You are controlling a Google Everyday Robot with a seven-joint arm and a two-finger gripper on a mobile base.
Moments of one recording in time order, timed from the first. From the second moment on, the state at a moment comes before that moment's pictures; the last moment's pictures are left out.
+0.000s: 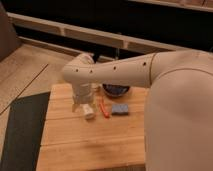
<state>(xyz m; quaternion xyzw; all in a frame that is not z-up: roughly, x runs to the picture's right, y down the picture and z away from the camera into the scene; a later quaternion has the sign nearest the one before) -0.076 0.092 0.725 -0.25 0.24 0.66 0.67</state>
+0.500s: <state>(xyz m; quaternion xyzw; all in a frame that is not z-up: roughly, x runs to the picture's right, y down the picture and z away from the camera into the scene) 0.013 0.050 0.769 -0.19 0.24 0.69 0.66</state>
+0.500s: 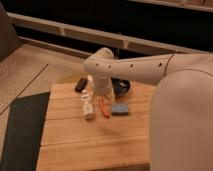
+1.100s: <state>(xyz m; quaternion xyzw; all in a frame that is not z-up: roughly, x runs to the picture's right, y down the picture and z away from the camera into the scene) 0.023 0.051 0.771 -0.19 0.25 0.69 0.65</state>
